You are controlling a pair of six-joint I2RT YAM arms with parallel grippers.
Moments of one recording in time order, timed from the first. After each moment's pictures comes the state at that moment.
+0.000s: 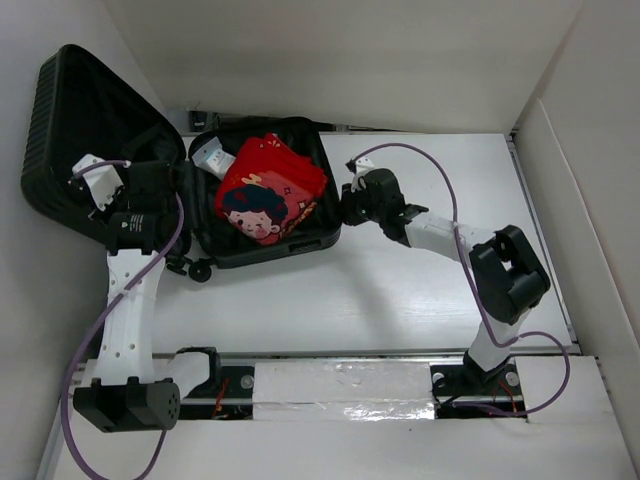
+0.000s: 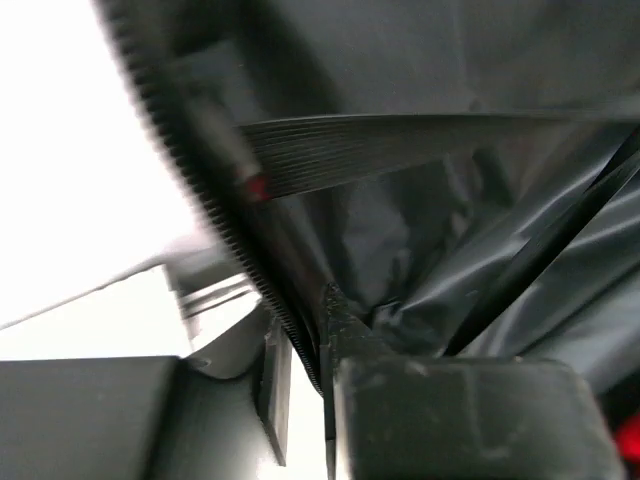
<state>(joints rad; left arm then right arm) 0.01 1.09 1.30 -1.01 -1.07 -0.60 0.58 1.78 1.16 0.14 -0.15 0.24</state>
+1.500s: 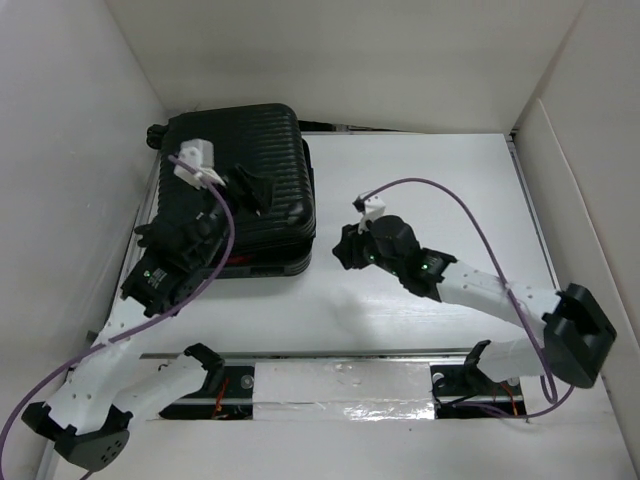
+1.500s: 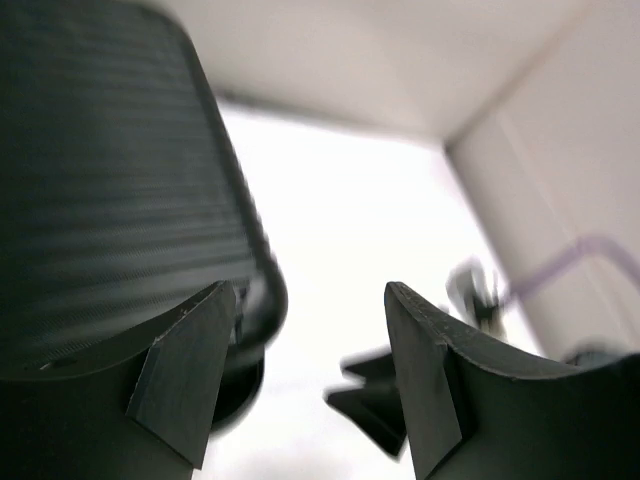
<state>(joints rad) -0.60 0.84 1.06 -0.36 -0.21 -0.51 0.87 1.38 0.87 0.07 0.11 0.37</state>
